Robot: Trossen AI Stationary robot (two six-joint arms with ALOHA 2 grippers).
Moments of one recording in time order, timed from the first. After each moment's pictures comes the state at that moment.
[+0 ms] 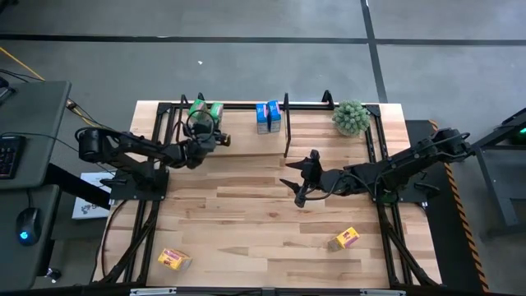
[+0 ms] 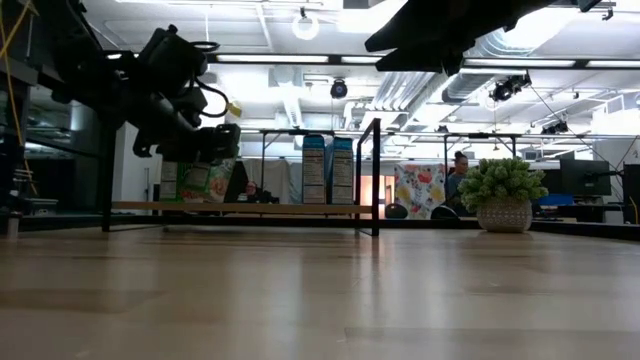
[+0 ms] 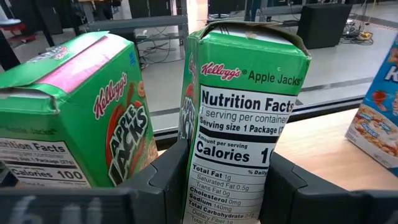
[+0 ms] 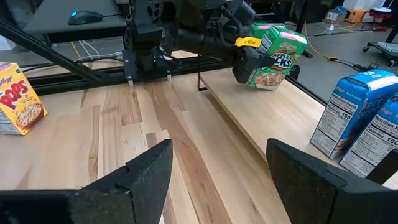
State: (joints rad) left arm 0.29 1.41 0.37 0.57 -1.00 -0.39; right arm 0.29 1.33 0.74 0.26 0.59 0.18
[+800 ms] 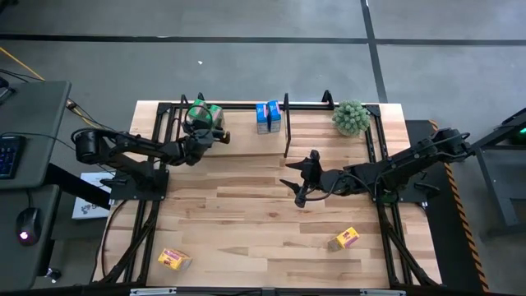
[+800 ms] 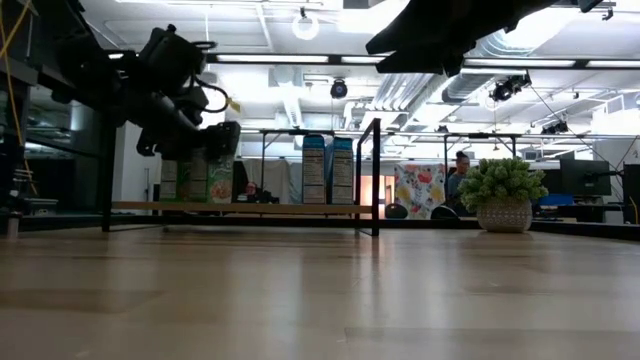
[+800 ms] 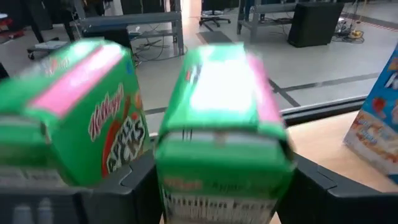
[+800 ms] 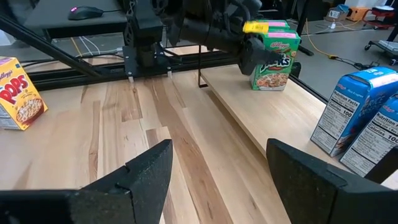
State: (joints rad) left arm 0.33 1.38 0.38 0.57 -0.93 -0.35; right arm 0.29 1.33 0.74 0.24 0.59 0.18
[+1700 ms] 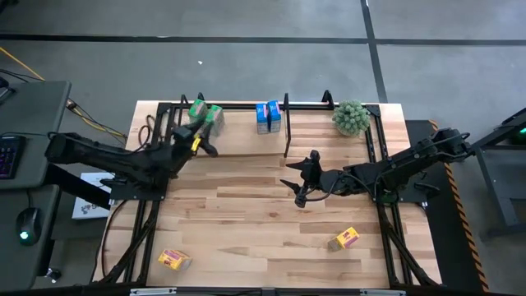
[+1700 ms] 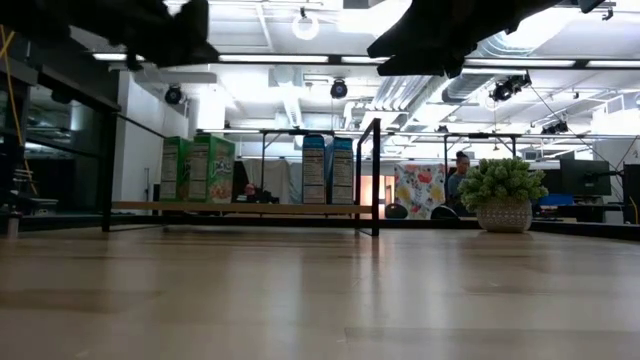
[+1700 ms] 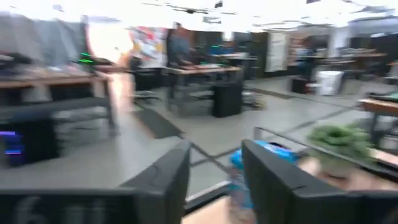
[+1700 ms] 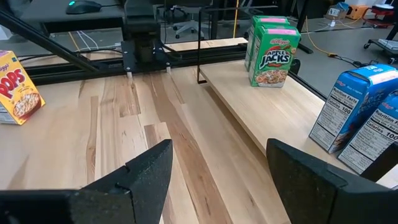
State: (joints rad) left arm -0.07 0.88 0.38 0.66 -1.08 0.13; right arm 0.29 1.33 0.74 0.23 0.59 0.18
